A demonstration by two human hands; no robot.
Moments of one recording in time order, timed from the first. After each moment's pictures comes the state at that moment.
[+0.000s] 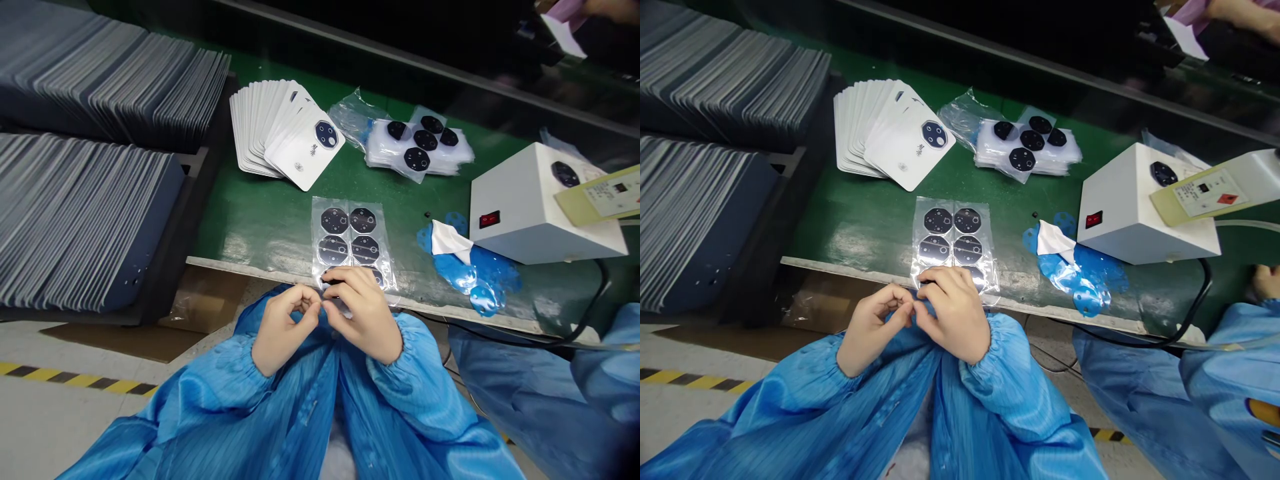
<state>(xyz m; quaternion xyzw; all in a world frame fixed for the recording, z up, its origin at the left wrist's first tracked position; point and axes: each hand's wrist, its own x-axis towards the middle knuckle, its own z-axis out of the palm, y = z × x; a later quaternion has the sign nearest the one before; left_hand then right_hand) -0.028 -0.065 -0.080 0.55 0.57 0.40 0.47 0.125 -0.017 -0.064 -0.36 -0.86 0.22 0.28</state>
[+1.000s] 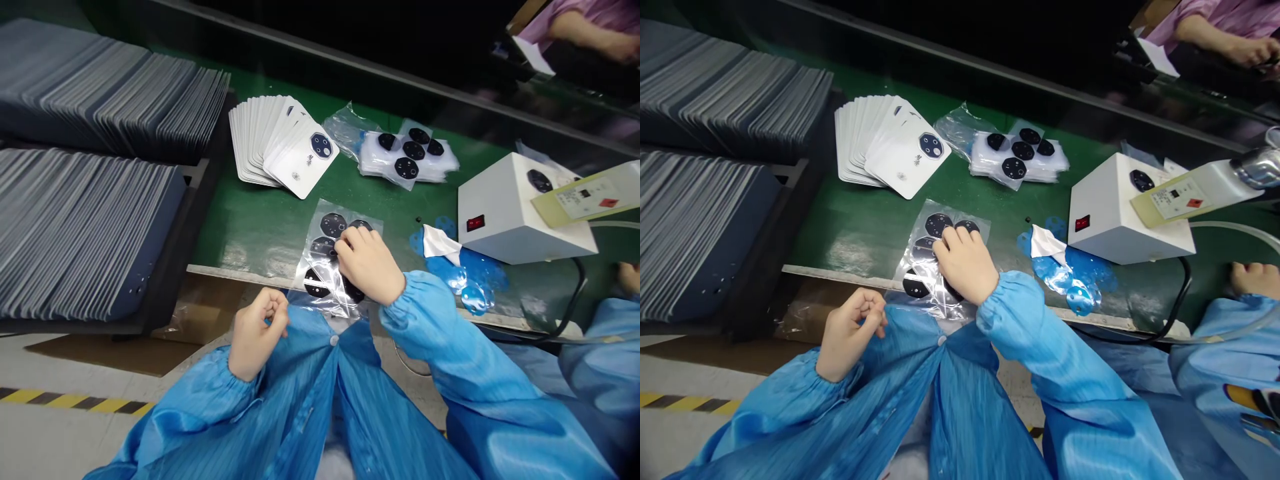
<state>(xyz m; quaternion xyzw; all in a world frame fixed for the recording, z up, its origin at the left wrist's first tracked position) -0.057 -0.080 -0.094 0.51 0.65 0.37 0.42 0.125 0.051 -0.058 -0.38 -0.92 -0.02 0.05</state>
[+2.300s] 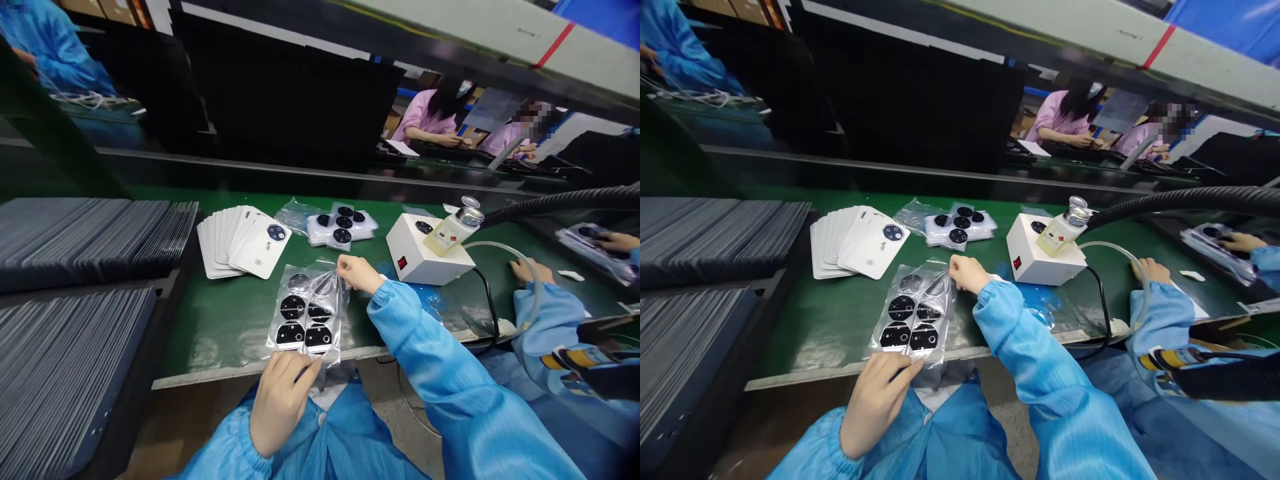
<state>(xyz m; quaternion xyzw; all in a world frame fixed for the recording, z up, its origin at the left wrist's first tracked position) -0.018 -0.037 -0.090 0.84 0.38 0.38 0.02 0.181 0.126 -0.031 -0.64 -0.69 0.32 0.07</state>
